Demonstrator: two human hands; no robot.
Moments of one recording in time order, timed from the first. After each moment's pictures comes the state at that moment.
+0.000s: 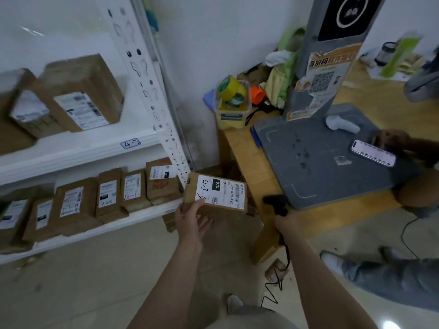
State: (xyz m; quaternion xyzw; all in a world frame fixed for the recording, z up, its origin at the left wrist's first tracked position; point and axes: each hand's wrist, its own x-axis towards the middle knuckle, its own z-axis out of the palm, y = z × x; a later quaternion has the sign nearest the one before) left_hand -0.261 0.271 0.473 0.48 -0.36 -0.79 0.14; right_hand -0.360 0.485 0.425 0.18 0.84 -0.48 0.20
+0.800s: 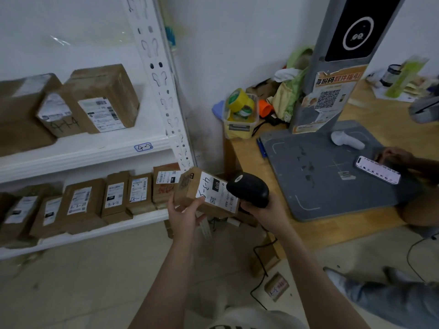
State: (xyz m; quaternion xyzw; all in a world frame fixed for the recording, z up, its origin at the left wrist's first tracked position) left_hand -0.259 0.248 0.491 0.42 -0.45 -0.76 0.22; right_hand -0.351 0.439 0.519 -0.13 0.81 -0.54 0.19
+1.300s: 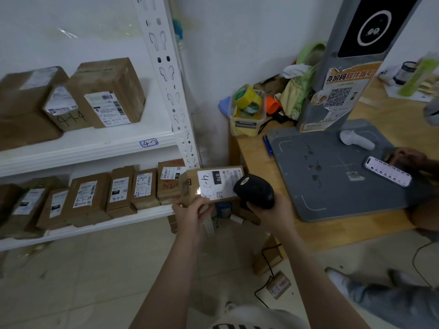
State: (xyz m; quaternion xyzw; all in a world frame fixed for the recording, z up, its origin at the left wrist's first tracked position) left_hand -0.262 0.245 0.490 0.38 -0.37 -0.82 0.22; right_hand -0.350 0.437 0.511 -0.10 0.88 -0.46 0.13
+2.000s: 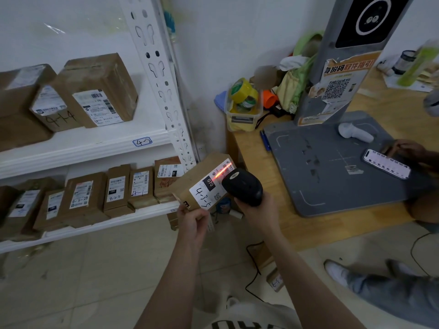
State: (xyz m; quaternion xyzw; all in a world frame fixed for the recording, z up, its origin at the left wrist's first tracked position) left_hand -0.263 0.257 0.470 0.37 -0.26 -0.87 0.22; right_hand -0.339 0.410 0.504 -0.07 0.86 -0.49 0.13
